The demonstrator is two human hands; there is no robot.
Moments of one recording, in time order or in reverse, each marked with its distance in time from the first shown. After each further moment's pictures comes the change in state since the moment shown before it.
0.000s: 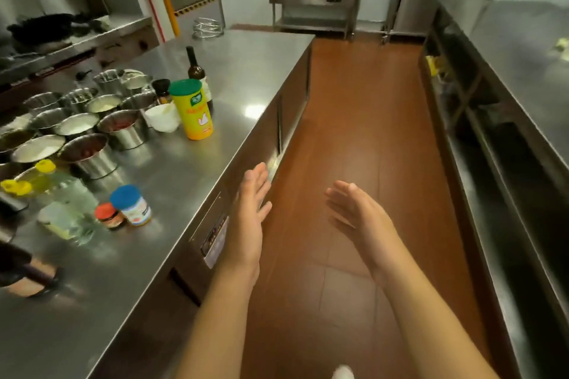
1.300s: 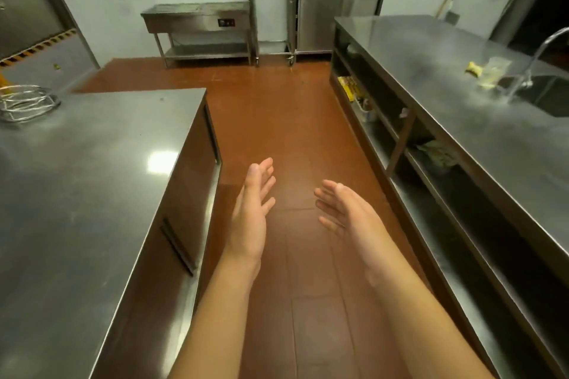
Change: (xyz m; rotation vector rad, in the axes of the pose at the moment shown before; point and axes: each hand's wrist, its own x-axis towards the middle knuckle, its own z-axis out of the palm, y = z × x) left_hand 0.705 -0.045 0.389 0.082 -0.396 -0.025; right_hand 0.698 -0.175 -0.194 -0.035 0.343 -0.077
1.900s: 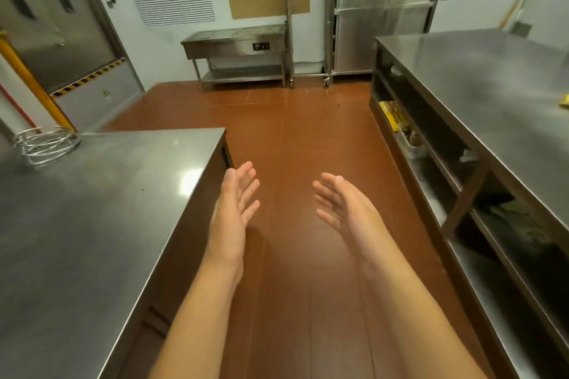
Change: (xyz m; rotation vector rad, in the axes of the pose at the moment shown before) left_hand 0.324 0.005 0.022 0.041 0.196 0.075; right_hand 0.355 -0.057 0.020 0.133 -0.175 -0.021
